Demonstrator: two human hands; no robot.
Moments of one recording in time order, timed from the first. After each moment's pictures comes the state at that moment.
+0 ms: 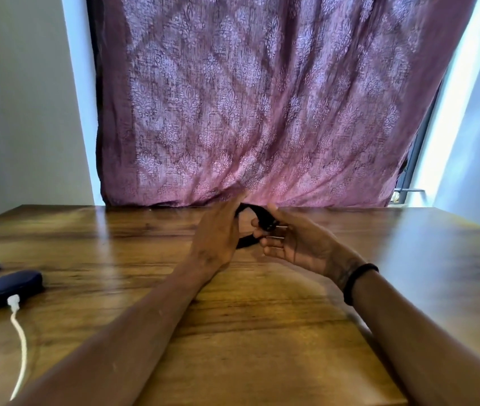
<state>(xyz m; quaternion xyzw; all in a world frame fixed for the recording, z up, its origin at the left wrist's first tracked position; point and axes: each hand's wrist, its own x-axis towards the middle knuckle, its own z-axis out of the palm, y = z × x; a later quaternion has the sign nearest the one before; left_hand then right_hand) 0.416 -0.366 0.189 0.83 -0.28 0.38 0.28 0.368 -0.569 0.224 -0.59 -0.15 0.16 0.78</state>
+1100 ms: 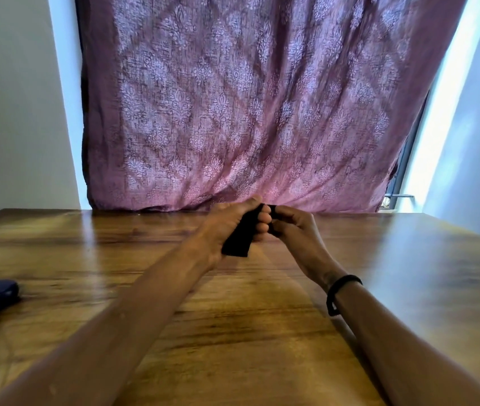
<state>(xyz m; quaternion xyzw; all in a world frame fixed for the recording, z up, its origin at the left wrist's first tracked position) 0.370 -0.406 0.254 0.59 -0.15 -0.09 0.79 0.388 -0.572 0.214 -0.71 -0.16 -0.17 0.66</state>
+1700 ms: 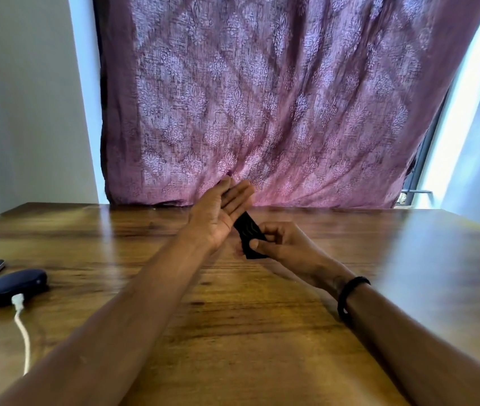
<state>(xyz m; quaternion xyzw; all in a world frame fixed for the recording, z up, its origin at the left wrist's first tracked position) 0.389 -0.372 0.254 0.42 -0.07 -0.01 0.91 0.378 -0.545 0.195 -0.73 -0.25 0.01 0.64</state>
